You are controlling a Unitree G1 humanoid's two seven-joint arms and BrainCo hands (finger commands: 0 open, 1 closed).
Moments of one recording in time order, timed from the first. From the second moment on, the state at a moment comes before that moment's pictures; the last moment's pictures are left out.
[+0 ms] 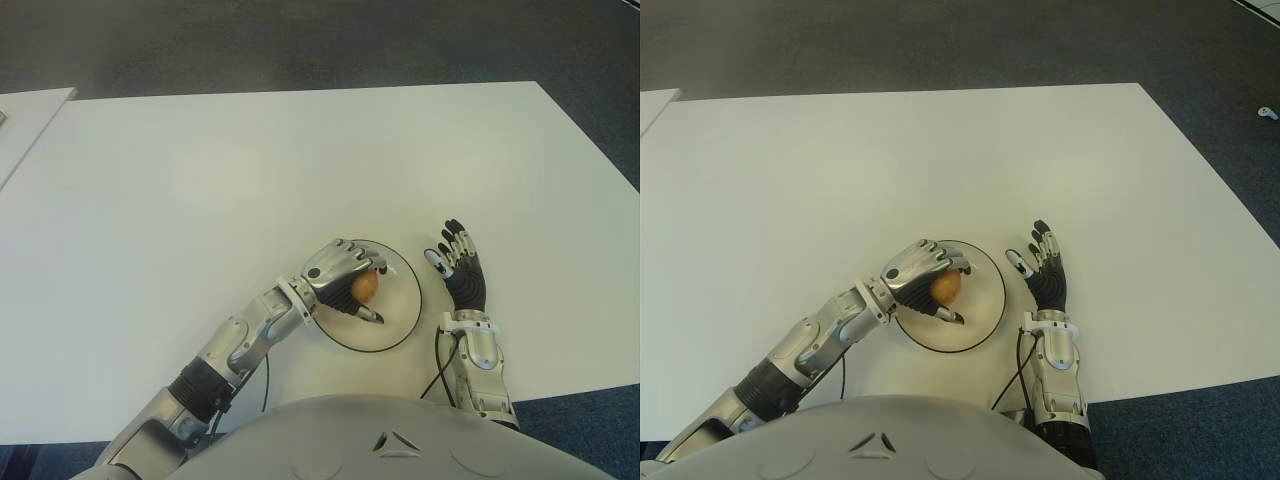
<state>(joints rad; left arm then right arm) -0.01 0.32 -0.58 -0.03 0.91 -0.34 0.03 0.29 -0.03 -0.07 0.13 0.02 -0.34 -0.01</state>
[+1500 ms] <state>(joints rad) -0.01 0.32 -0.56 0.02 0.79 -0.36 -0.02 0.26 -0.02 -0.06 0.17 0.02 -0.36 0.00</state>
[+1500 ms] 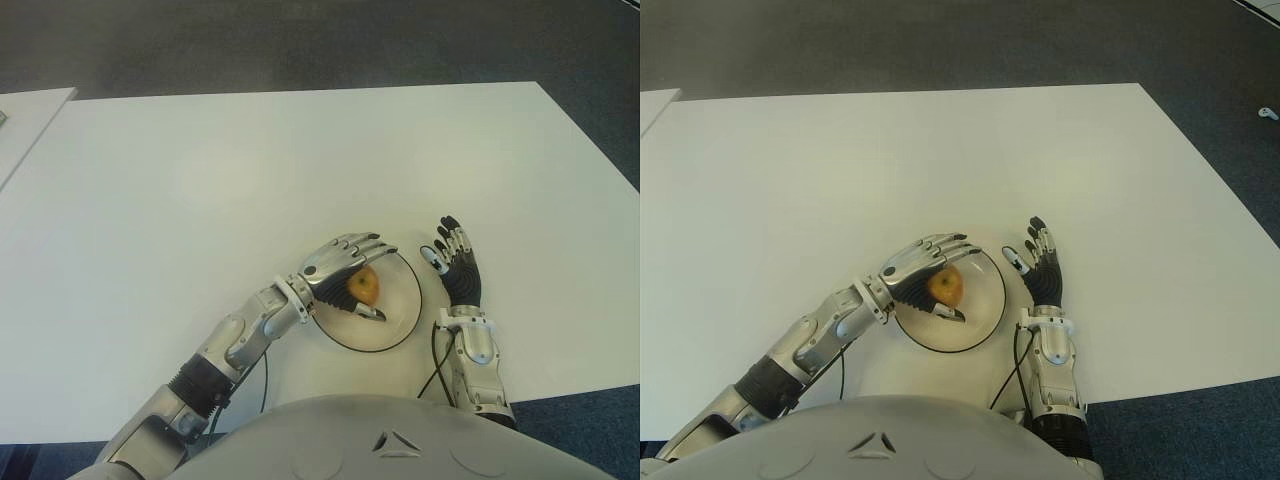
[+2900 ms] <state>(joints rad) 0.01 0.32 -0.48 0.01 0.65 -0.35 -0.08 0.26 0.00 -0.05 0.17 0.00 -0.35 -0.04</state>
